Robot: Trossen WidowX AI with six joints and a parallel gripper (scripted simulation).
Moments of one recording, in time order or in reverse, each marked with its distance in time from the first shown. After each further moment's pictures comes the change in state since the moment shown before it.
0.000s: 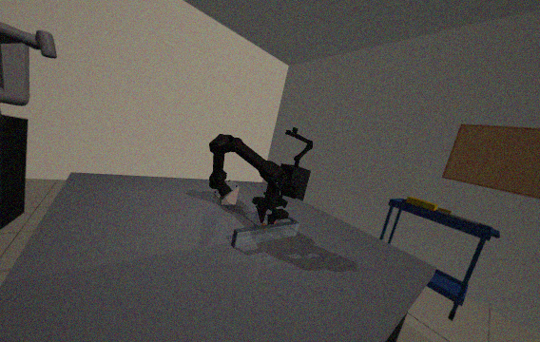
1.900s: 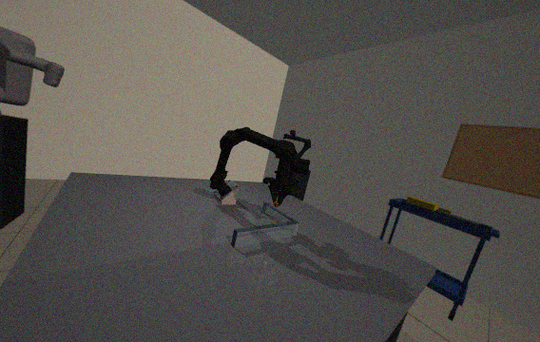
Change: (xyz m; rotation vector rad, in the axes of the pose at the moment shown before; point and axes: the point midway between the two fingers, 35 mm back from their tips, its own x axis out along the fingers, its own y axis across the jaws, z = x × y) arm -0.095 0.007 0.045 0.000 -0.013 -0.010
